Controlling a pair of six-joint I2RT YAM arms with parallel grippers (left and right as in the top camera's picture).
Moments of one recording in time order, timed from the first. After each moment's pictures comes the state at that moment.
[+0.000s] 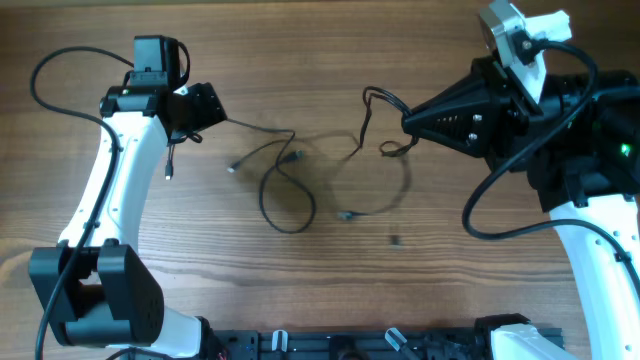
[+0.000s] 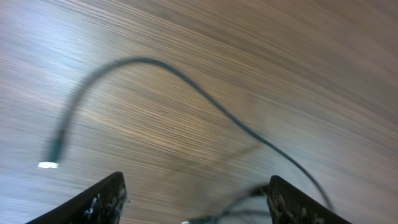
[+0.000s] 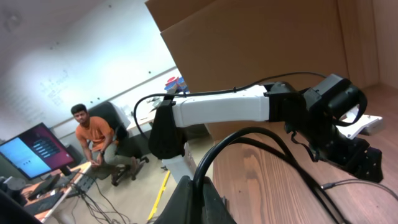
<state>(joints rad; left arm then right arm) 0.00 1.68 1.36 -0.81 0.06 -0.41 0.11 1.27 1.29 0.89 -1.56 1.37</state>
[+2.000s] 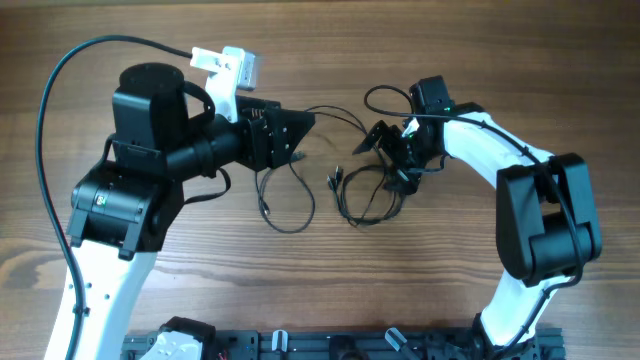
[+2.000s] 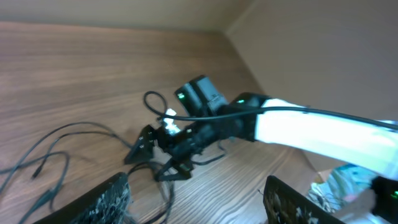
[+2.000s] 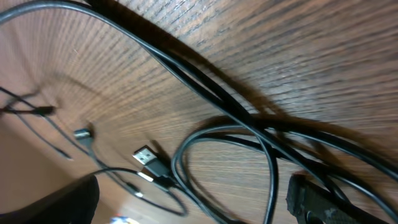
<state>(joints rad) -0.27 1.17 1.35 -0.73 0.60 -0.31 0.23 1.97 1.20 -0.67 -0.58 0.84</state>
